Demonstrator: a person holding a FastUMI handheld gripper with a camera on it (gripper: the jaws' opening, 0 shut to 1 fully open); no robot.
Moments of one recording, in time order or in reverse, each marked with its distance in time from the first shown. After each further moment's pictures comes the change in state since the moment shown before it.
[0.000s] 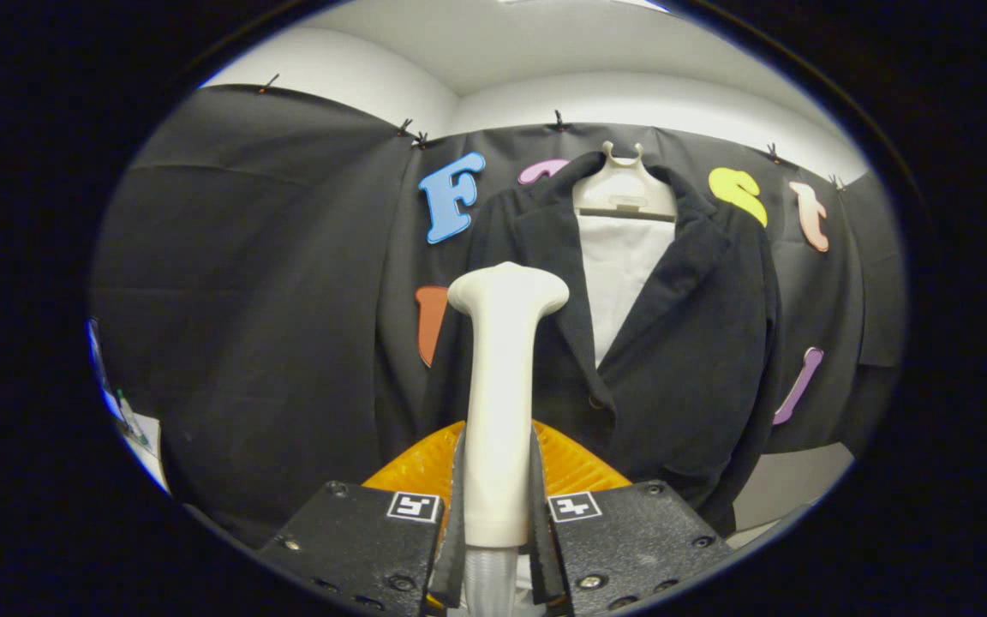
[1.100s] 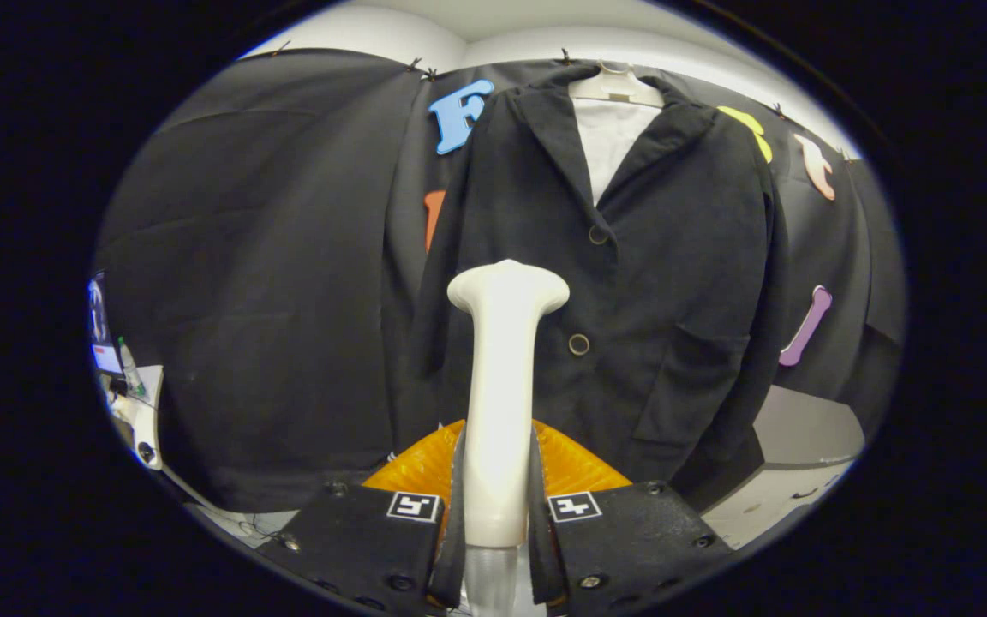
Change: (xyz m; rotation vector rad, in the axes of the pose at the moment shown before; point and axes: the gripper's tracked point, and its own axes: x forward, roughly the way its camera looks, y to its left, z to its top) arm -0.029 -0.022 -0.148 -0.019 0.268 0.028
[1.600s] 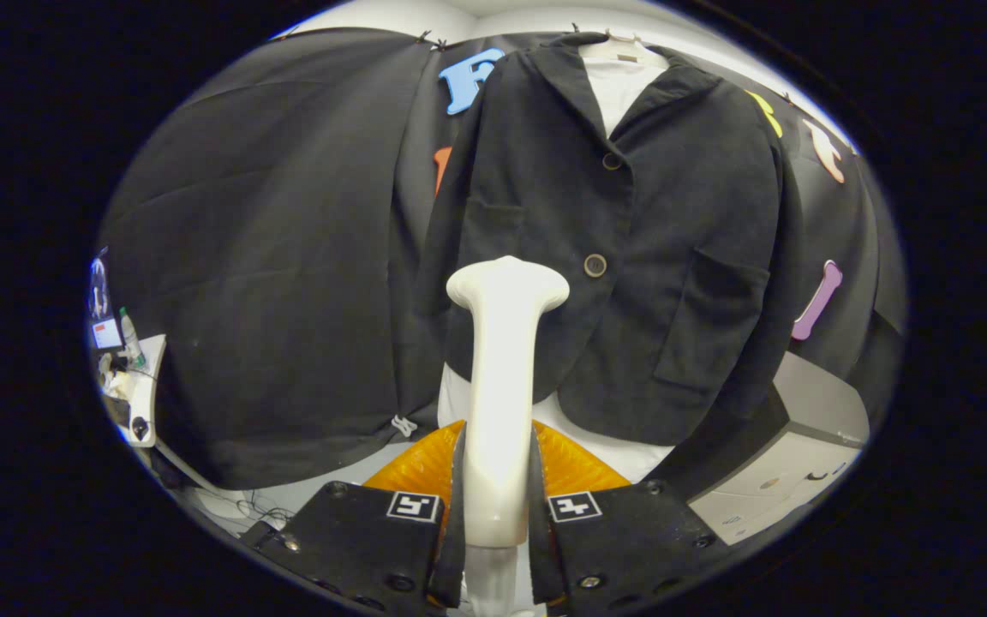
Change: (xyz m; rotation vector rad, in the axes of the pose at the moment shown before) arm 0.005 0.003 -0.071 -0.030 0.130 0.029
